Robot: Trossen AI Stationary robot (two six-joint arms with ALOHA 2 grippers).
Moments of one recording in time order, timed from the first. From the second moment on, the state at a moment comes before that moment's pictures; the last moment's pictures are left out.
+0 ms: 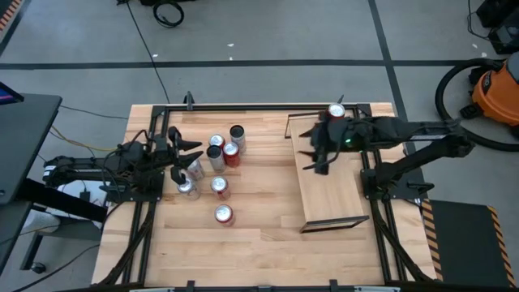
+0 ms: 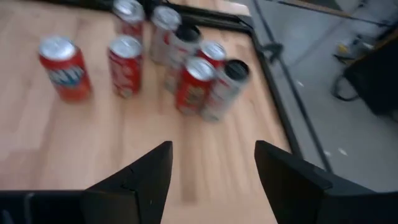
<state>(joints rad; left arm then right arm) 0.04 0.33 0.24 0.28 -0.19 -0.06 0.06 1.18 1.26 -0.72 0.29 -0.09</state>
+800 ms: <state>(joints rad) 0.04 0.33 0.24 0.29 -0.19 -0.06 0.10 1.65 1.37 -0.35 0.27 -0.12</state>
